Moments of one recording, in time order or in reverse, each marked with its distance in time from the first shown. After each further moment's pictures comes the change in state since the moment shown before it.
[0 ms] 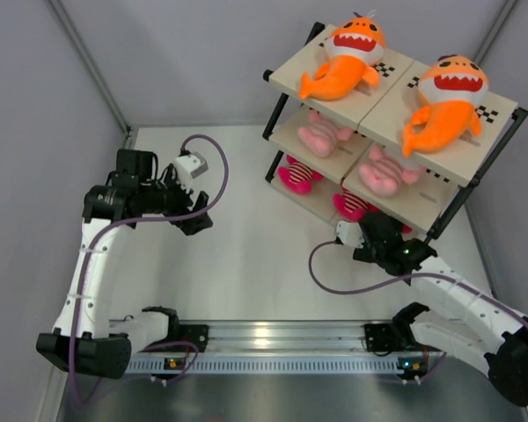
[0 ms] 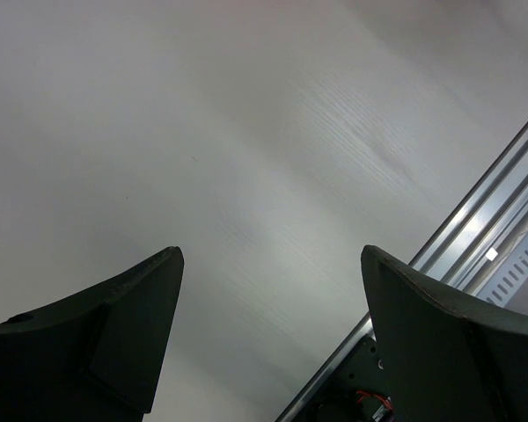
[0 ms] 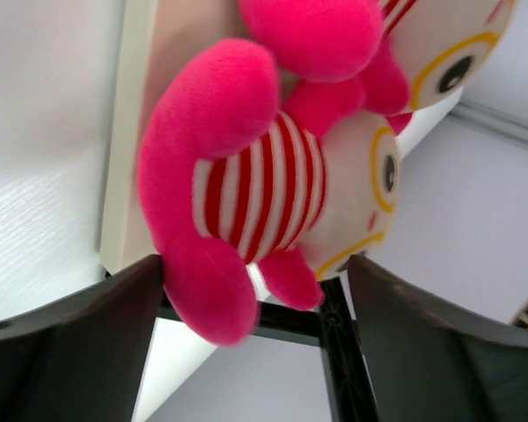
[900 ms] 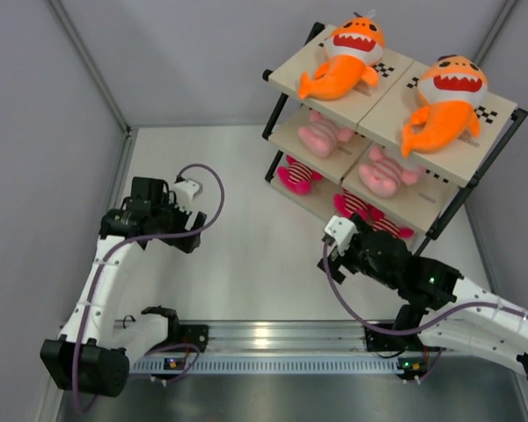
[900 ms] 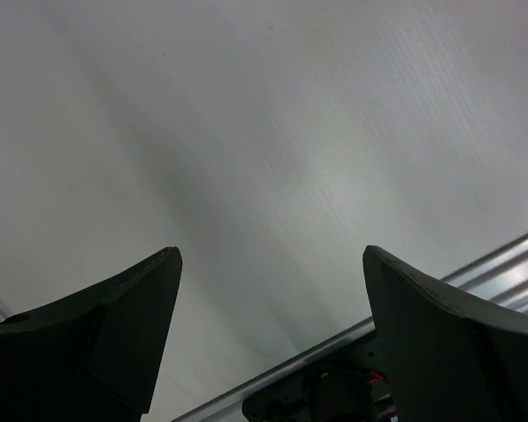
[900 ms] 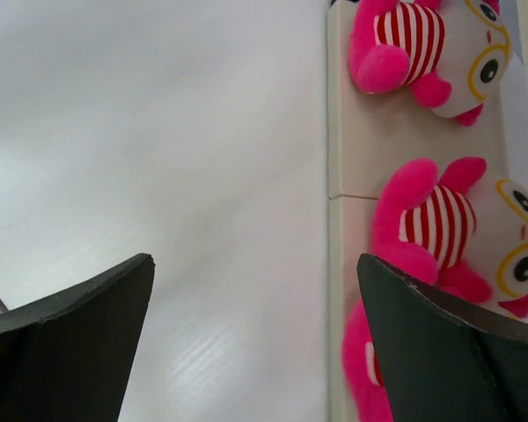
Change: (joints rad) left arm 0.000 -0.097 -0.309 0.095 -0.310 -0.110; right arm 0.462 -0.208 0.151 0.033 -0.209 0.662
